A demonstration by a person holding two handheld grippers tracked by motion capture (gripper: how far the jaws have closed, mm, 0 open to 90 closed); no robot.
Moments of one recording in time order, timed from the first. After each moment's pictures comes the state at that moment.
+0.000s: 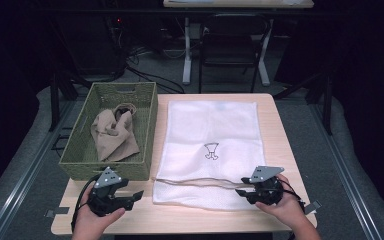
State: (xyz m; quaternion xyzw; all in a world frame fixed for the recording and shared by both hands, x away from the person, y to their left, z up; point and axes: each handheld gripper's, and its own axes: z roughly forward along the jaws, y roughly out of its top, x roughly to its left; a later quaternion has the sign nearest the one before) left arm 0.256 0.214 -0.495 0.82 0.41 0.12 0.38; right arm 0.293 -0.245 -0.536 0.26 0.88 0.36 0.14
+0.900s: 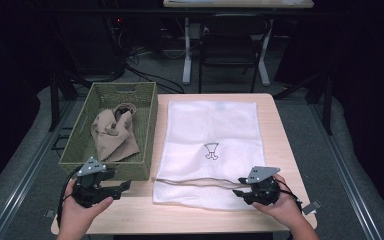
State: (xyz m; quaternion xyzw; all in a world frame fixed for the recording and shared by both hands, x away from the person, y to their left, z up) left arm 0.267 0.238 -0.462 0.79 0.46 0.14 0.37; right arm 0.293 -0.236 -0.535 0.25 0.89 0.36 0.14
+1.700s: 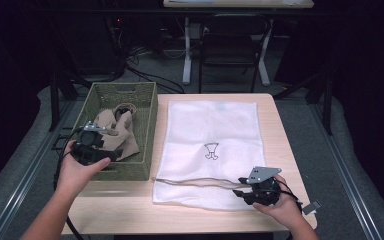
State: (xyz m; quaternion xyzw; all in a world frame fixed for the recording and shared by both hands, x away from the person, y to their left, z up) left arm 0.357 0.252 -0.432 0.80 0.50 0.17 0.28; right arm 0.292 -0.237 -0.535 0.25 0.88 0.37 0.14
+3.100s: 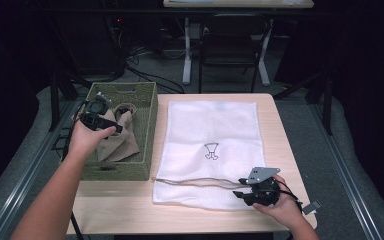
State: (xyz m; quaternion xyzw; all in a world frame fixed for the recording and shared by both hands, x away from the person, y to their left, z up) left arm 0.457 0.254 -0.424 0.79 0.57 0.15 0.18; right arm 0.293 -0.237 -0.538 0.25 0.89 0.36 0.14
